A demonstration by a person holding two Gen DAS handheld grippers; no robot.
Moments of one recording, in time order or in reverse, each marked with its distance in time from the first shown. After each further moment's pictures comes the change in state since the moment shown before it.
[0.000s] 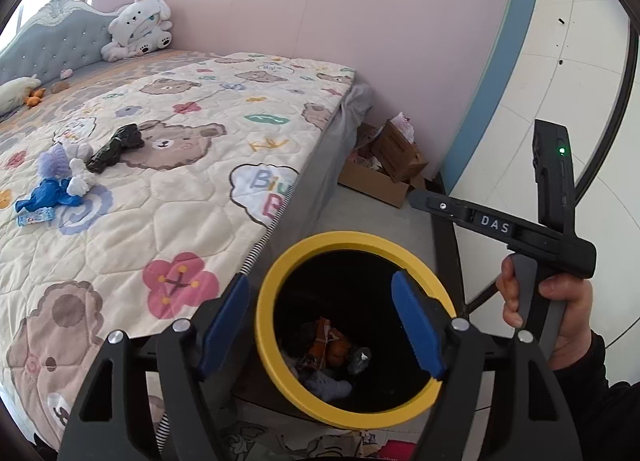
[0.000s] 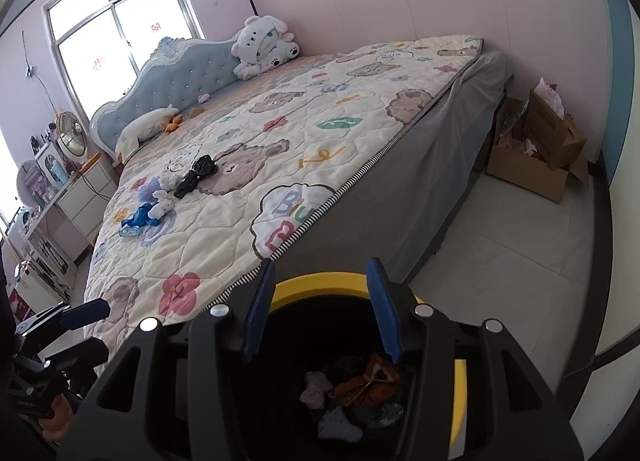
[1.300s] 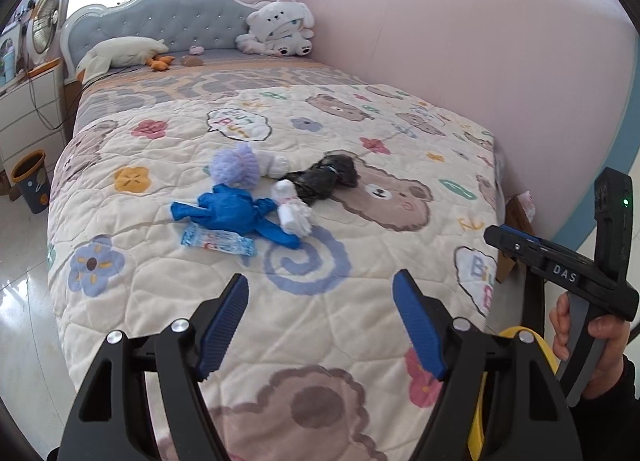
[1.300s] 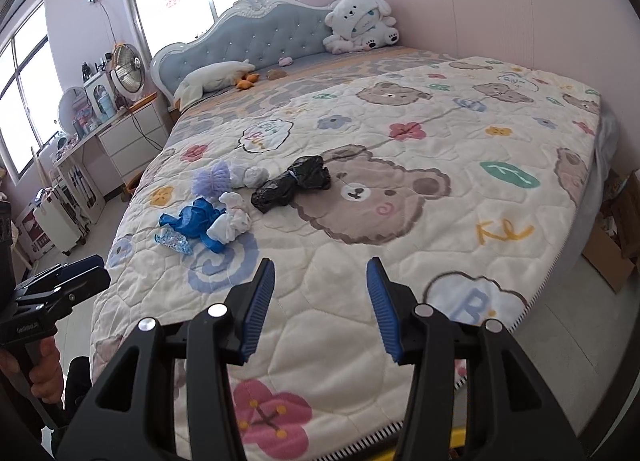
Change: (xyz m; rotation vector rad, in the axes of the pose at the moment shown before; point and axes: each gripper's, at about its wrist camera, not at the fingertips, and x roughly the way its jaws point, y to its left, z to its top) left arm -0.037 0.236 0.045 -0.288 -0.107 0.335; right arm 0.176 0.195 0.088 -0.272 0.077 0.181
